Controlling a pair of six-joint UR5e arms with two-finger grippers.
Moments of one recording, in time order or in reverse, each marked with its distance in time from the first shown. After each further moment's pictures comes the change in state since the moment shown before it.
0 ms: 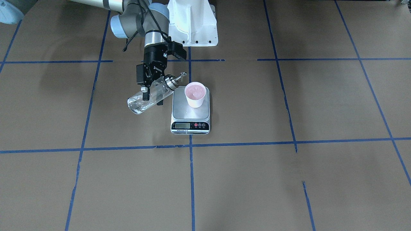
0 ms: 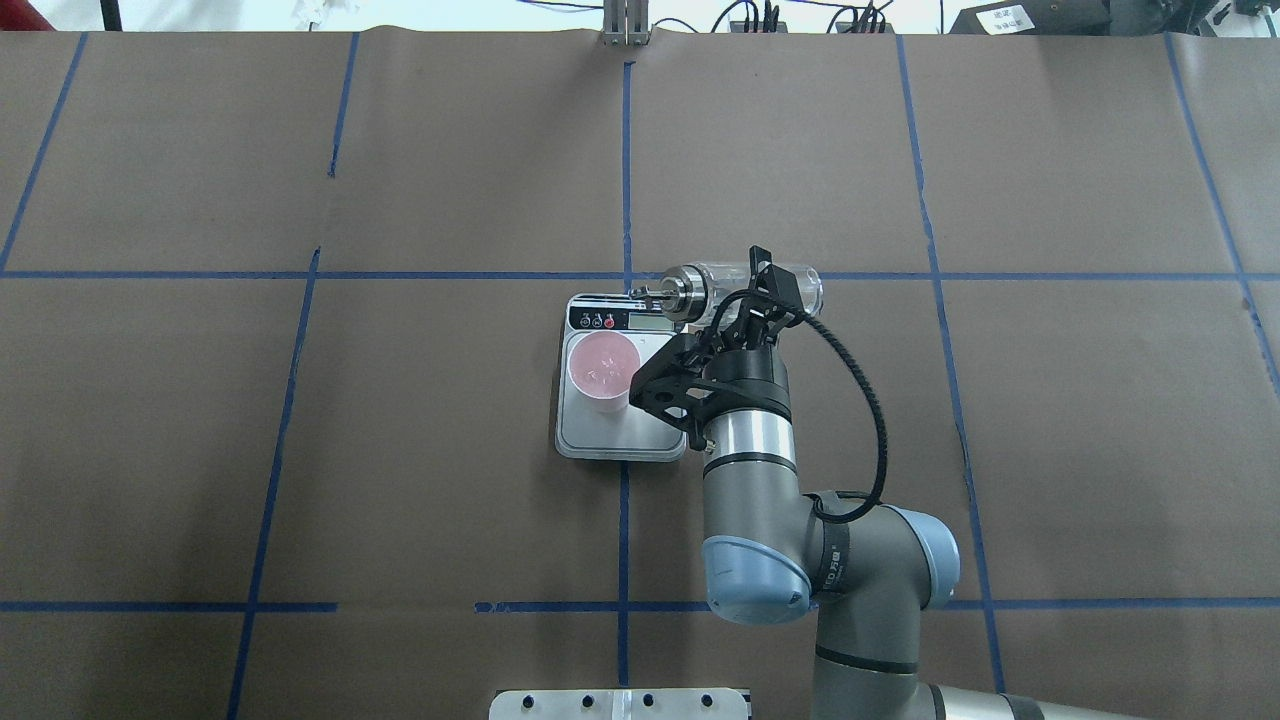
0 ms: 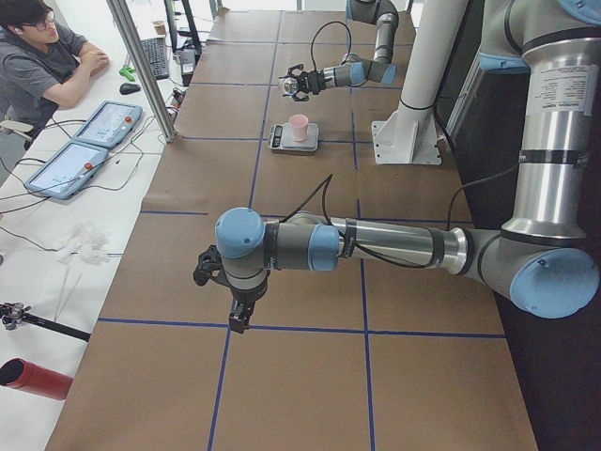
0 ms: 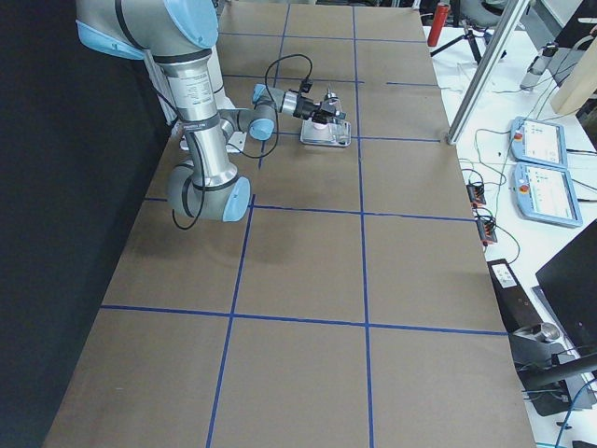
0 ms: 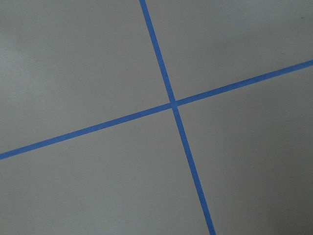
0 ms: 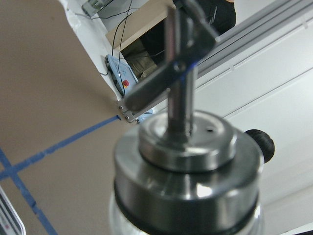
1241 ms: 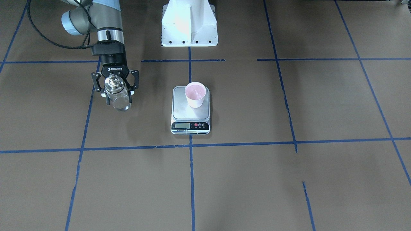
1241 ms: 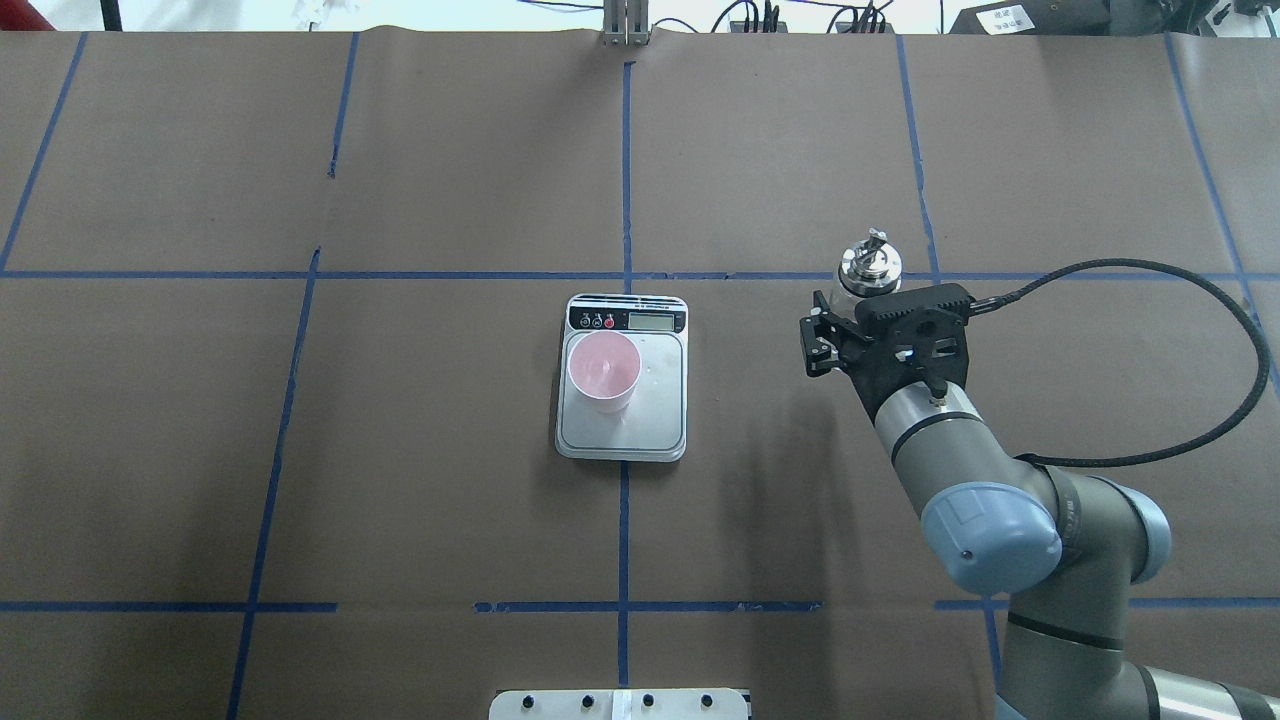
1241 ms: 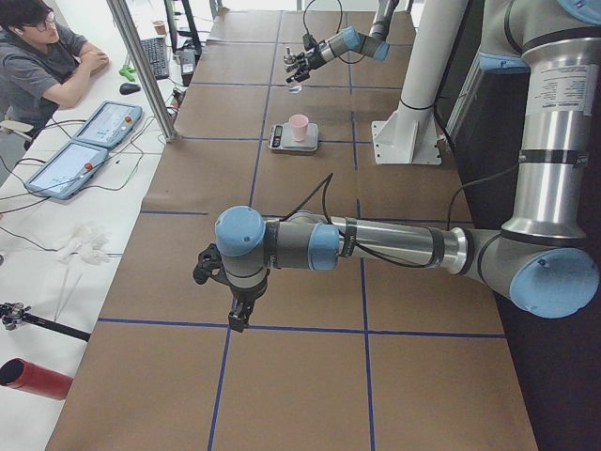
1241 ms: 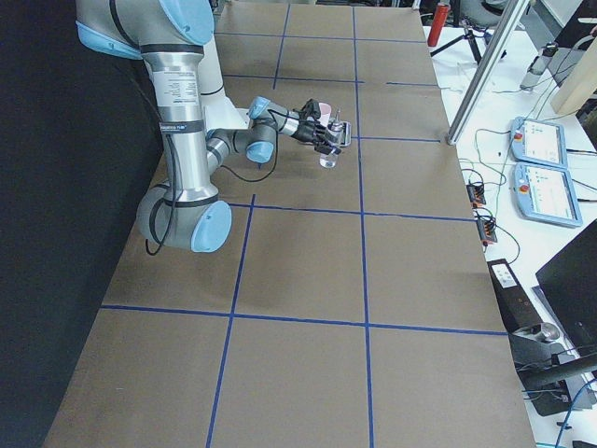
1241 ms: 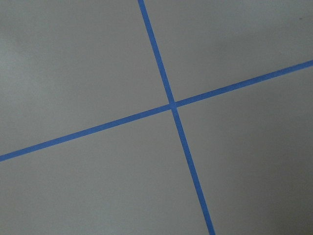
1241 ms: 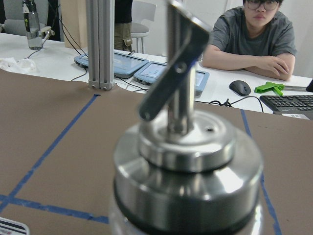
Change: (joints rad) left arm 0.001 0.000 -0.004 -0.001 0.000 0.002; right arm 0.099 -0.342 0.222 0.157 0.385 0.726
